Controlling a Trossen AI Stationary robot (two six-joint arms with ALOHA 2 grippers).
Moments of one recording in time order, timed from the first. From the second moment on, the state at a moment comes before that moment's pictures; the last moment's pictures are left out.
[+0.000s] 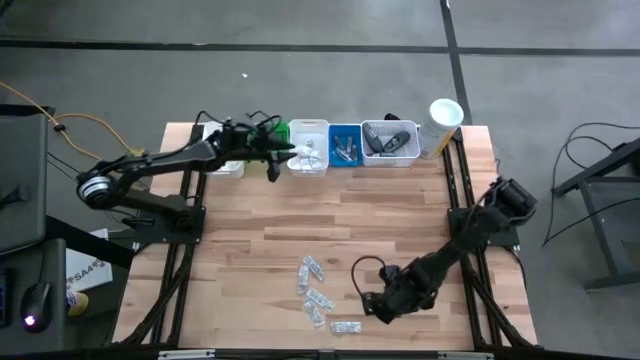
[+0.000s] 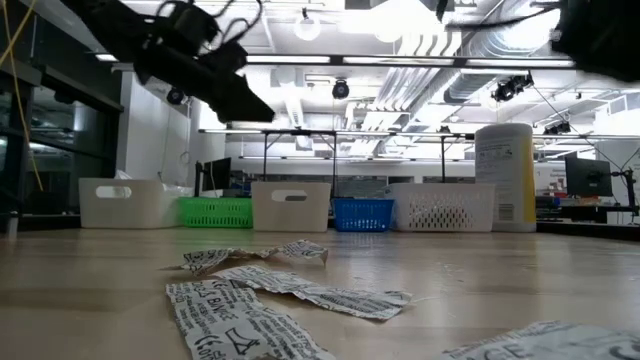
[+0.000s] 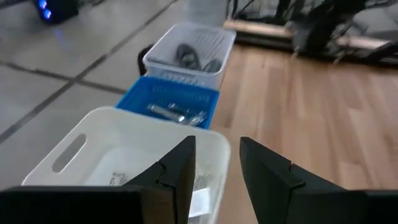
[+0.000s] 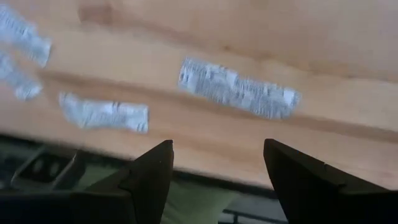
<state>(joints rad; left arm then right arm) 0.60 1.23 0.72 0.18 0.30 0.10 0.67 1.75 1.20 -0.65 -0.15 2.14</state>
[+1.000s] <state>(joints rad) 0.56 1.10 0.61 0.21 0.33 0.15 0.67 1.96 1.21 -0.62 -0.20 2.38</state>
